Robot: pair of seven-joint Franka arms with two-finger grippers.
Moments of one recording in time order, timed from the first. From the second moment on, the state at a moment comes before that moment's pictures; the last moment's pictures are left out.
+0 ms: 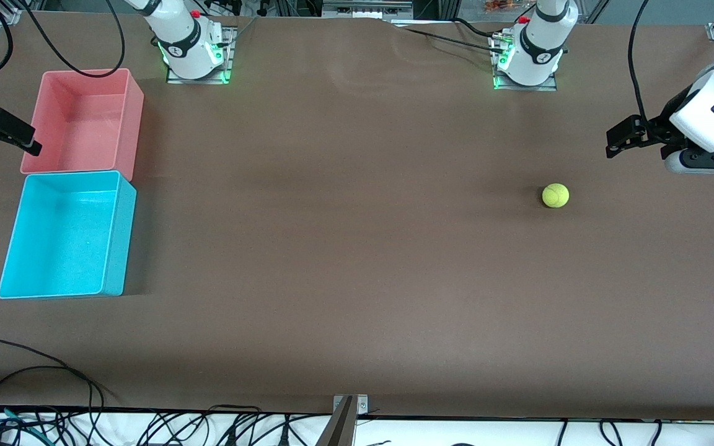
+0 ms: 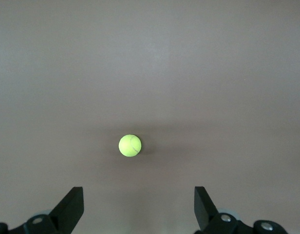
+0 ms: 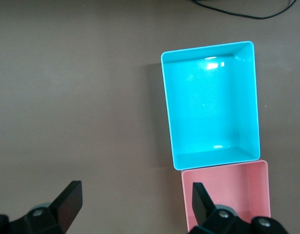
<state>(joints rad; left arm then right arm) -0.01 0.03 -0.07 -1.57 0.00 1.51 -0.07 0.08 0.02 -0.13 -1.54 0.00 1.57 0.03</state>
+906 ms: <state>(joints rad) -0.01 0.03 -0.07 -1.57 0.00 1.50 -0.07 0.08 0.02 -0.13 -1.54 0.00 1.57 0.03</state>
